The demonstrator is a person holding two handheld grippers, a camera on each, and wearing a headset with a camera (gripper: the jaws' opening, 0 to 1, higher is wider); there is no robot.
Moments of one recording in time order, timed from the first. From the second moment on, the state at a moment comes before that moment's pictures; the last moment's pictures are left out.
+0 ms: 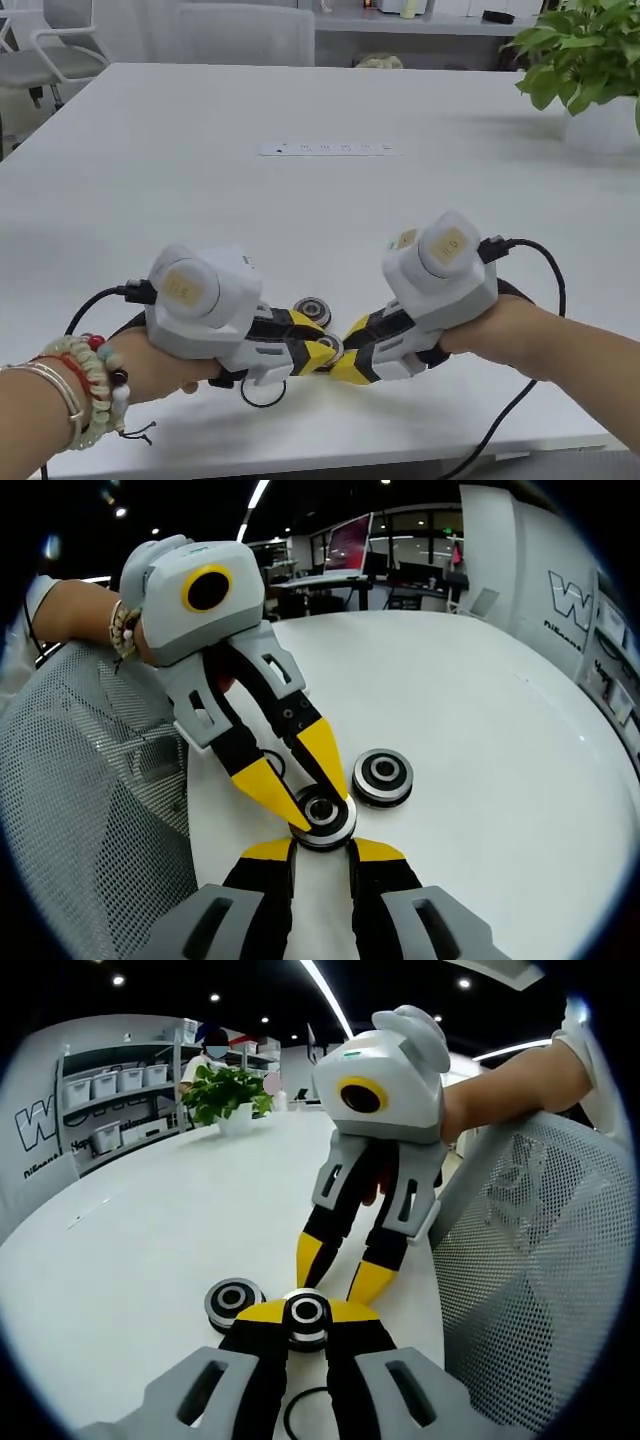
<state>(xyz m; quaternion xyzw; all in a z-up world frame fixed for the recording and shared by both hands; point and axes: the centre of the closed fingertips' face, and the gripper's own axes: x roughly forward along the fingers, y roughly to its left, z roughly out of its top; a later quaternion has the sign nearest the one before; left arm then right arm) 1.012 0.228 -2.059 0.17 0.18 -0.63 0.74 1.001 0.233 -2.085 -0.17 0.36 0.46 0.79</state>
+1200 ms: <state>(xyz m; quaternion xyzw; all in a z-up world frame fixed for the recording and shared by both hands) 1.011 0.230 -2.060 0.17 0.17 -0.63 0.74 1.000 0.230 -2.084 -0.13 0.37 0.46 0.80</state>
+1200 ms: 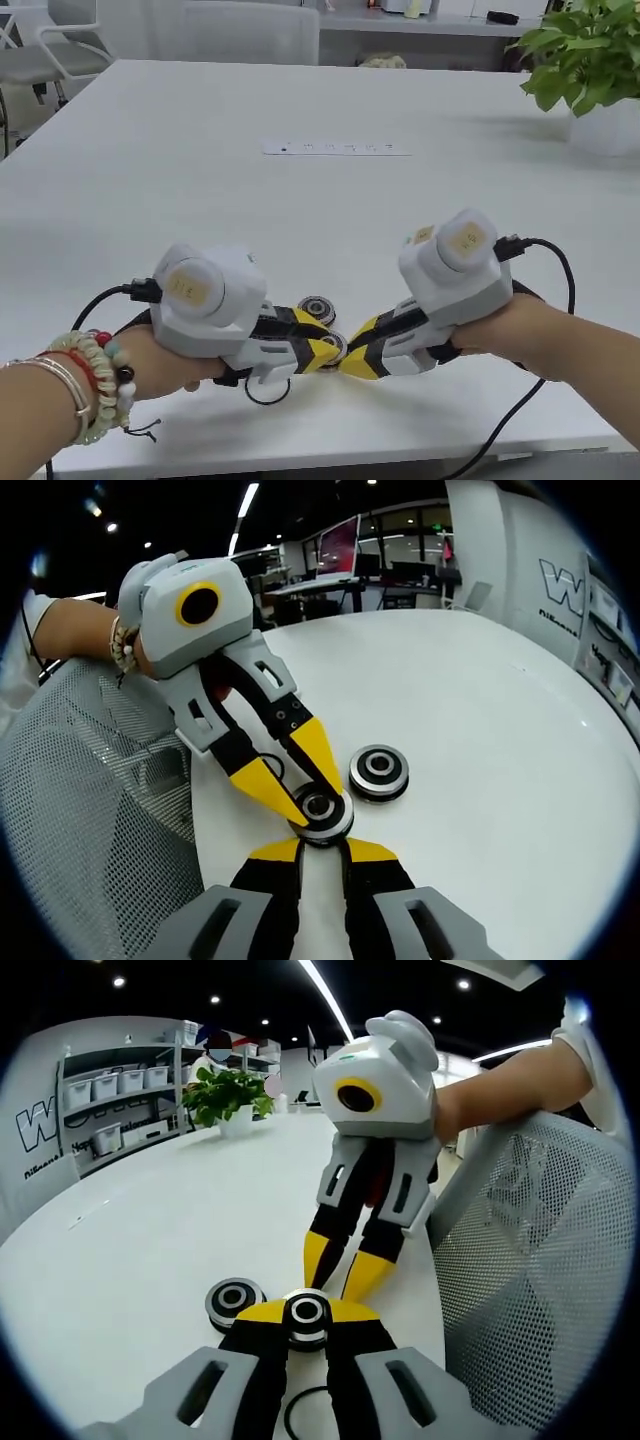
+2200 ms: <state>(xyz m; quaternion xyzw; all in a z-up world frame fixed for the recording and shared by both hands) 1.012 0.230 -2.060 0.16 0.17 -0.63 0.74 1.004 0.239 -2.080 -0.15 0.34 0.47 0.80</state>
